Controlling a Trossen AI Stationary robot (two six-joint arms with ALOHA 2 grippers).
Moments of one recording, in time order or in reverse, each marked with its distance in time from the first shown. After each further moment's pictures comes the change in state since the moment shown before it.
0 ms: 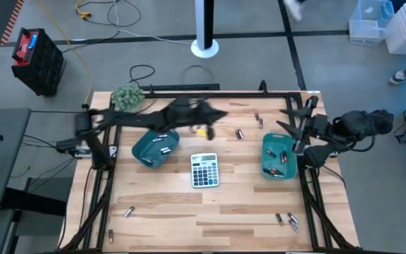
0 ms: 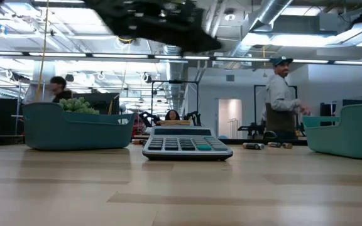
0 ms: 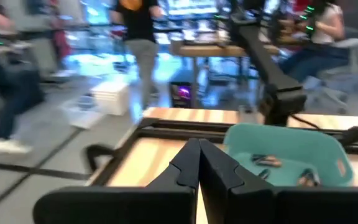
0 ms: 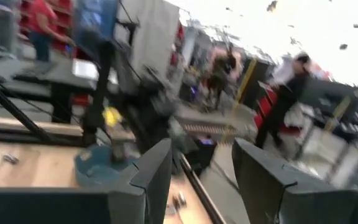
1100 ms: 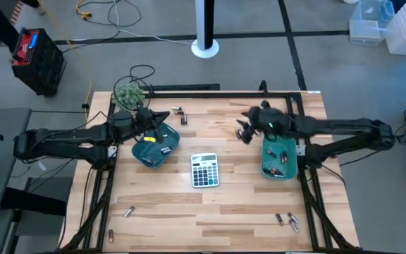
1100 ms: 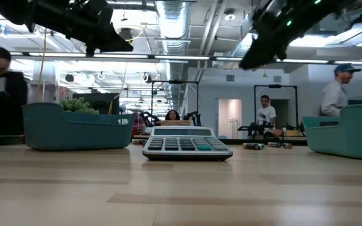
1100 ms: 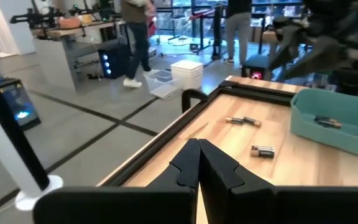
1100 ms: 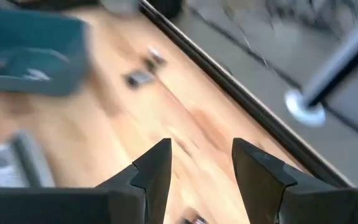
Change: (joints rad) left arm -0.011 -0.817 -0.593 -0.291 -0.358 -0.062; right arm -0.614 0.612 -0.018 -0.066 -0.355 0.494
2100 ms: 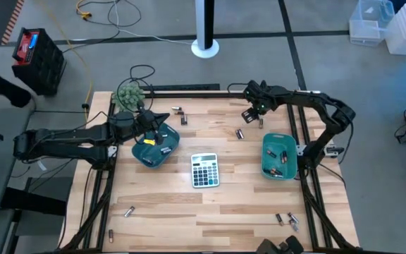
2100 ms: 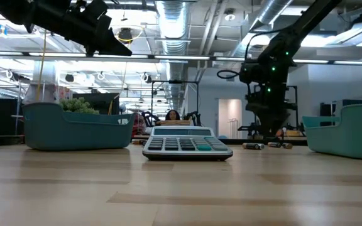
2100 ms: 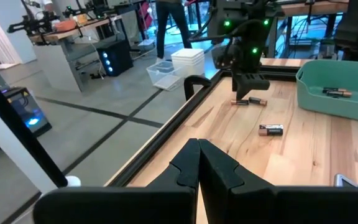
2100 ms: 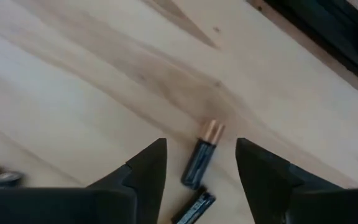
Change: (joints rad) left arm 0.001 0.000 0.001 -0.054 0.000 0.101; right arm -0.552 0.553 0.201 -0.363 -0.221 0.046
